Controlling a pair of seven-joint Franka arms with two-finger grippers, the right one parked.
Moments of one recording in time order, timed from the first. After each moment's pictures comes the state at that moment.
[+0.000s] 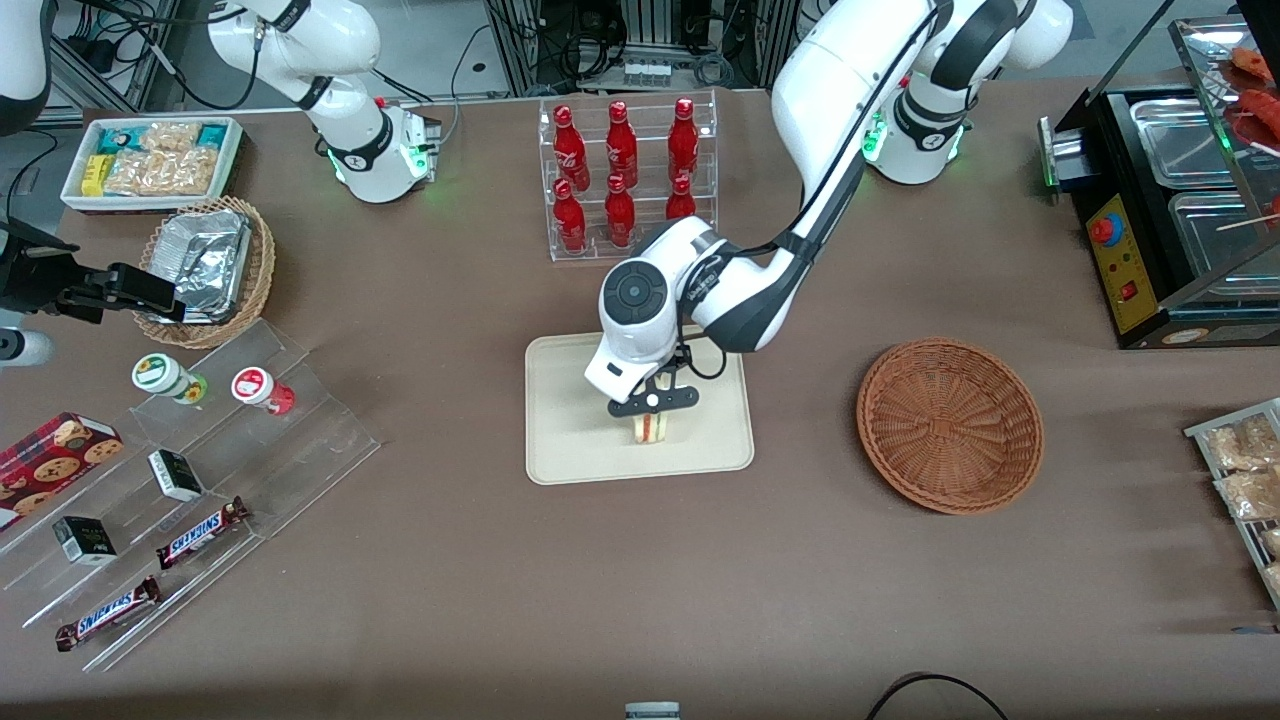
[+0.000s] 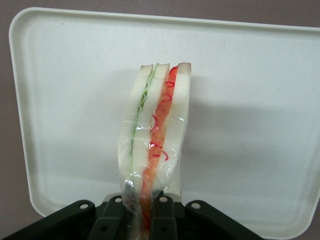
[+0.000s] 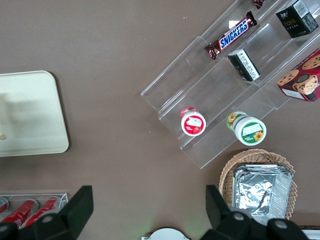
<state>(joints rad) -0.73 0.78 -0.08 -1.33 -0.02 2.01 -0.93</state>
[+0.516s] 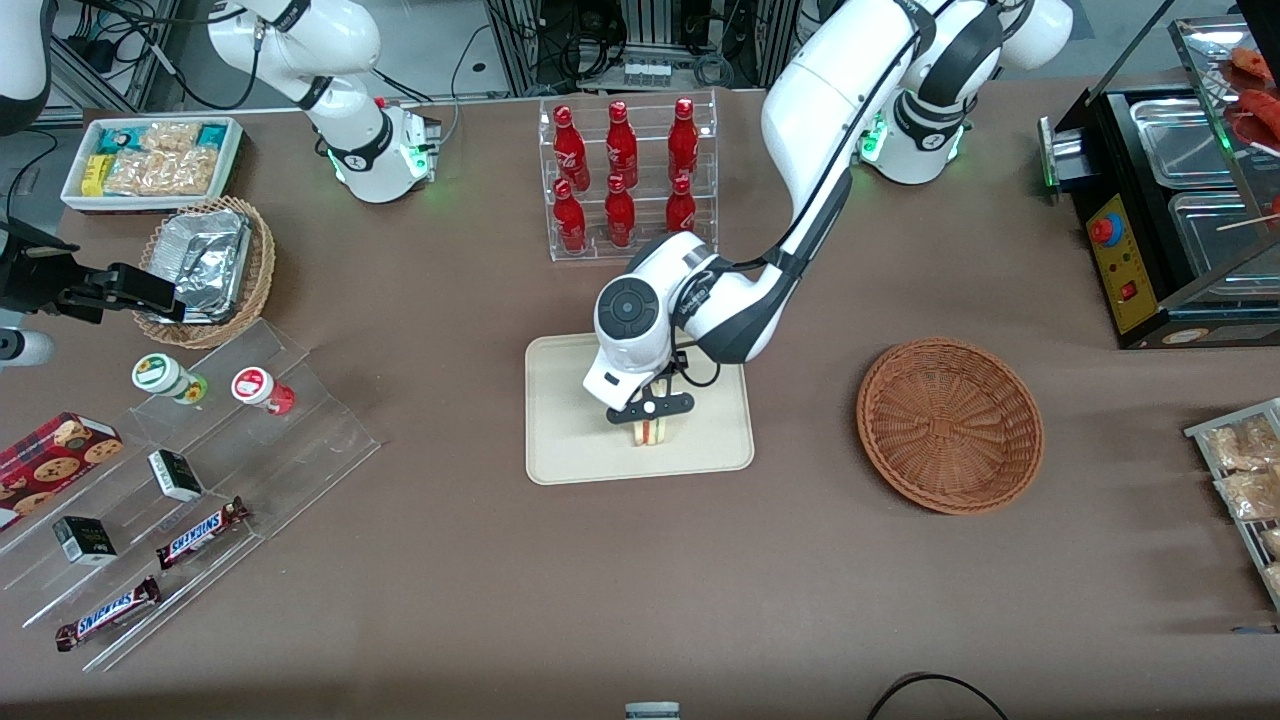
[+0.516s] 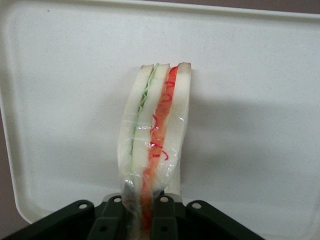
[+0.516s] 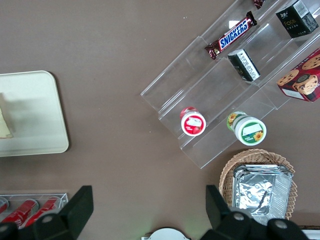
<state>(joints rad) -0.74 0.82 -0.08 -1.30 -0.02 2.01 -0.95</state>
